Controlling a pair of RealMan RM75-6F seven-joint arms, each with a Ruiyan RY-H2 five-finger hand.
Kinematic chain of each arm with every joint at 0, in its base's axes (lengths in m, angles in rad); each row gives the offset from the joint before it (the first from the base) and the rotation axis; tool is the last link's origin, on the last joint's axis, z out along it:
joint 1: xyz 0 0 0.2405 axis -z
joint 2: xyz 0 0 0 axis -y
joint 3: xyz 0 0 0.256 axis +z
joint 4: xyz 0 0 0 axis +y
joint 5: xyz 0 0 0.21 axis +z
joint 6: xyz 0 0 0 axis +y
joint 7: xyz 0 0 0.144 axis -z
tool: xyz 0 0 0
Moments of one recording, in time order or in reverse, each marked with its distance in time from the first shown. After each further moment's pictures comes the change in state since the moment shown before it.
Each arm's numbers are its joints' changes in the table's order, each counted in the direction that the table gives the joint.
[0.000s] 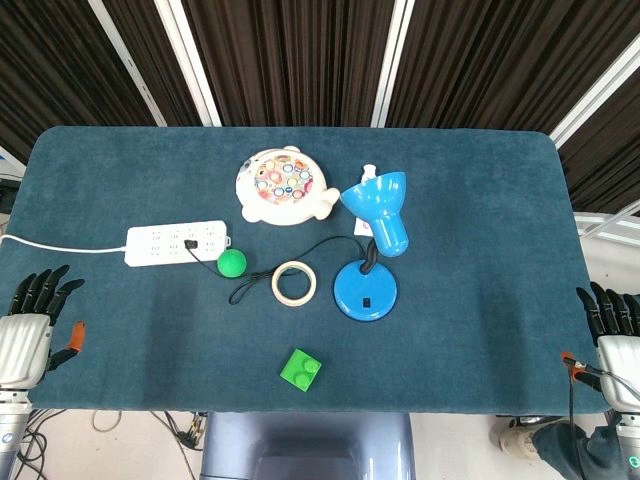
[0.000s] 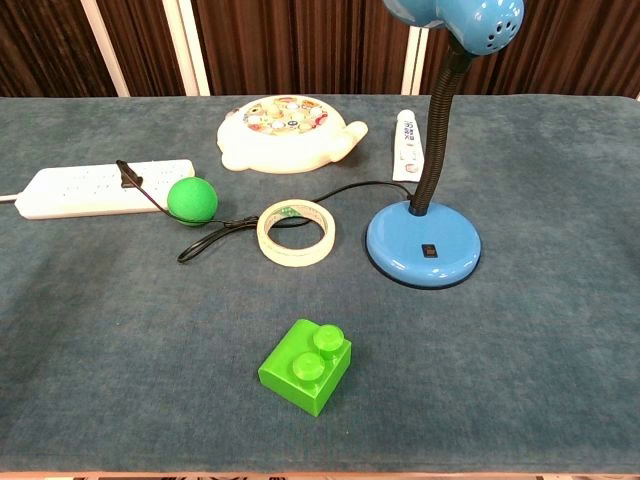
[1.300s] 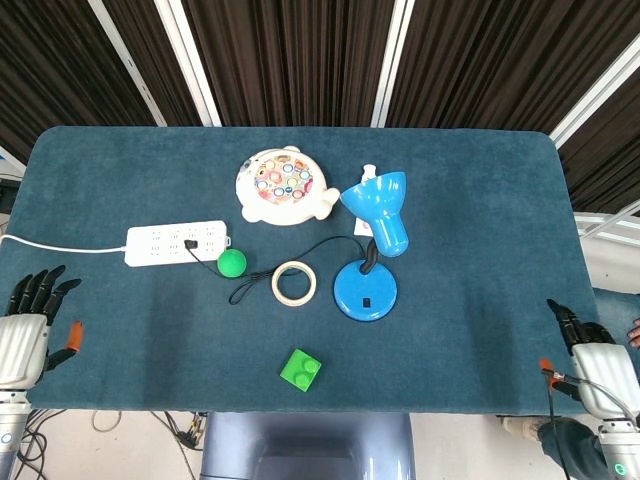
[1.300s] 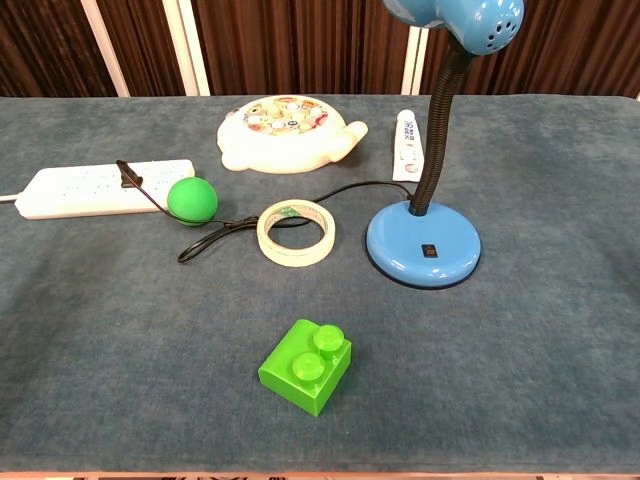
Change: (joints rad) left arm -0.005 0.001 -0.007 -0.012 -0.020 0.002 -0.002; right arm -0.014 -0.017 -0.049 -0.070 -0.058 -0.062 -0.024
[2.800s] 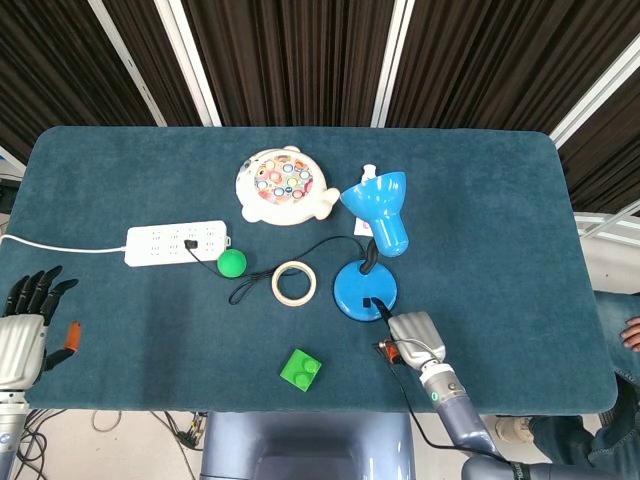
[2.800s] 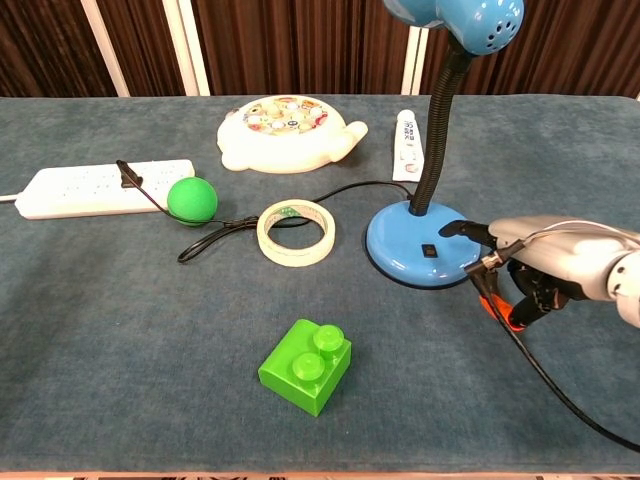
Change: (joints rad) left arm -0.009 0.003 0.003 0.005 -0.011 0.002 0.009; right arm -0.464 0.465 0.116 -0.176 0.649 -0.414 0.706
